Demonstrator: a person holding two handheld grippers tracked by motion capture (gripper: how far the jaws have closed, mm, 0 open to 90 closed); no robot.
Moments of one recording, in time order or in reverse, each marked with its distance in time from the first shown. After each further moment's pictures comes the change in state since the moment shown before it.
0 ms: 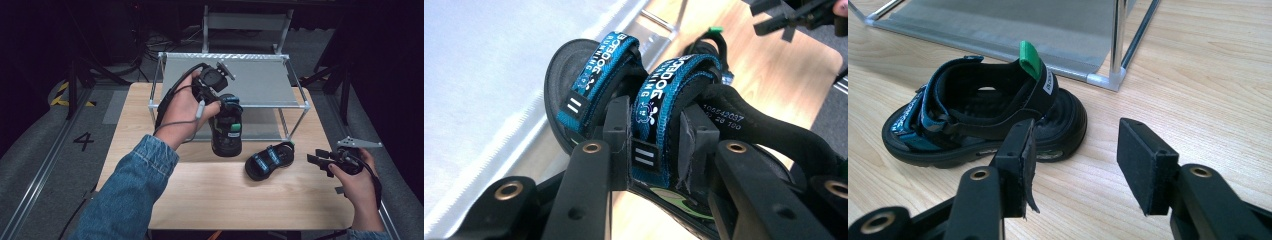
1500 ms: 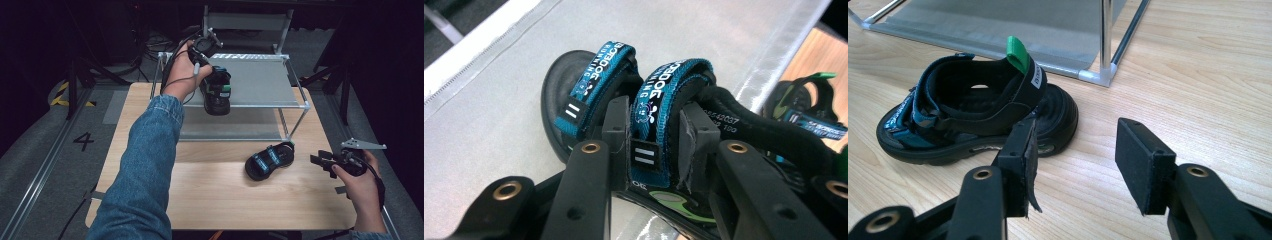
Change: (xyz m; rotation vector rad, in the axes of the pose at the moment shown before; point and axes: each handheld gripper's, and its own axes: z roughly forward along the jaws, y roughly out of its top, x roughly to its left) left arm 0.110 0.038 0.047 -0.024 0.067 -0.033; right arm -0.006 -0.006 -0.004 -0.007 -0.004 0.022
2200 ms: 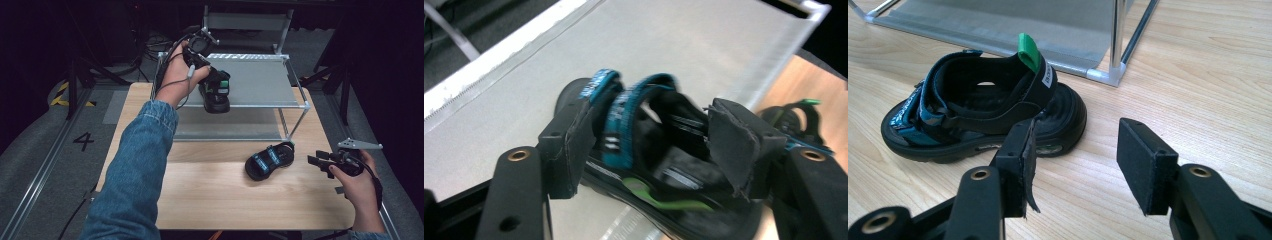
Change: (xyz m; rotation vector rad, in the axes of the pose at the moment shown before) left arm -0.026 -0.013 -0.034 -0.134 0.018 -0.009; right arm 0.006 0.002 0.004 0.012 0.006 -0.021
